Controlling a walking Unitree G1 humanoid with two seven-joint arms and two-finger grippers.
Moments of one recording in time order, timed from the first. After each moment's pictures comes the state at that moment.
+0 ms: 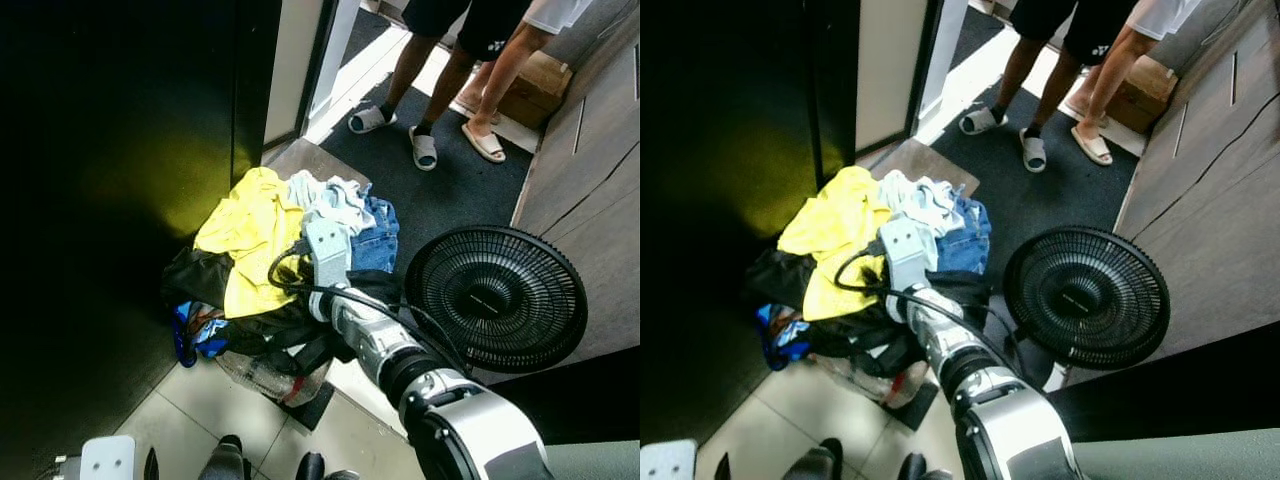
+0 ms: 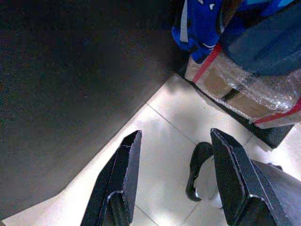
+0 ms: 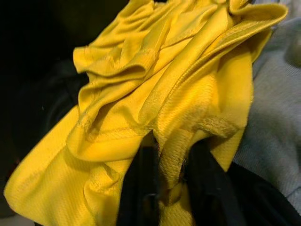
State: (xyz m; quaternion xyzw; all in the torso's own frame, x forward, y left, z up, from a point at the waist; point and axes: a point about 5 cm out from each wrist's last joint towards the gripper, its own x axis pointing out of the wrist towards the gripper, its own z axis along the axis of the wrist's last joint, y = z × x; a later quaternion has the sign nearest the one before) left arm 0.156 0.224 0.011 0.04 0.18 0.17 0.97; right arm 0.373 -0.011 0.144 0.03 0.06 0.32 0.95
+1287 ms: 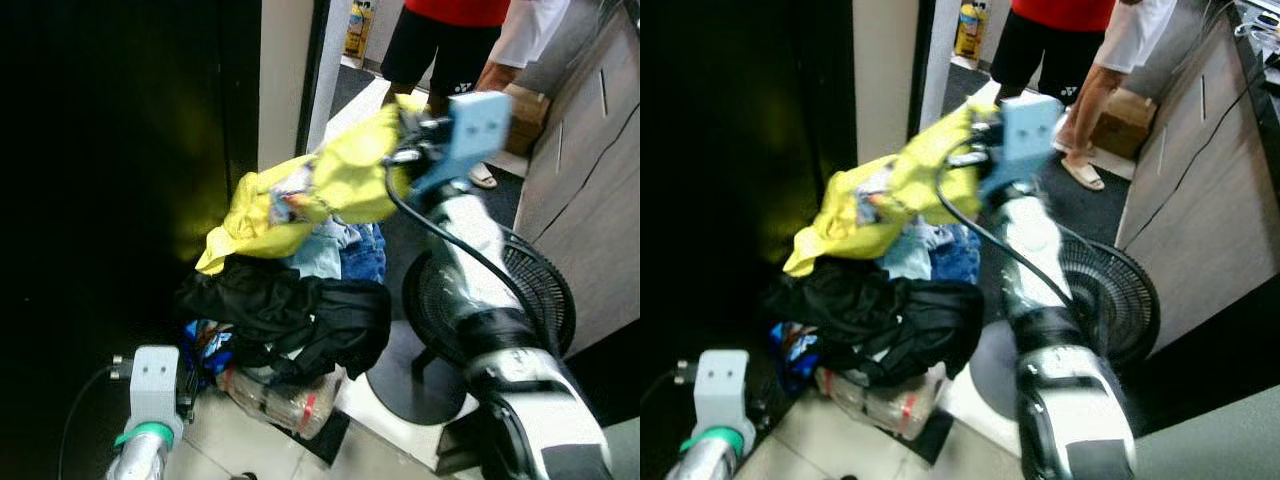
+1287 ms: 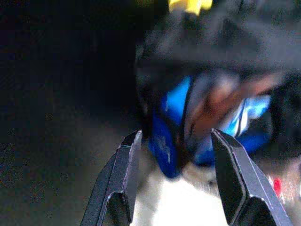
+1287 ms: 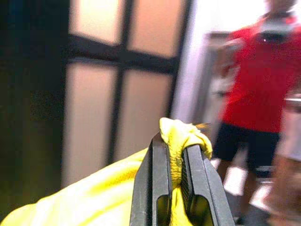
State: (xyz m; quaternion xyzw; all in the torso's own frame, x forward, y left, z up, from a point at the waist) left arm 0.264 0.210 0.055 0.05 0.09 0.07 0.99; right arm 0.373 -0.152 0.302 -0.04 -0.35 0.06 0.94
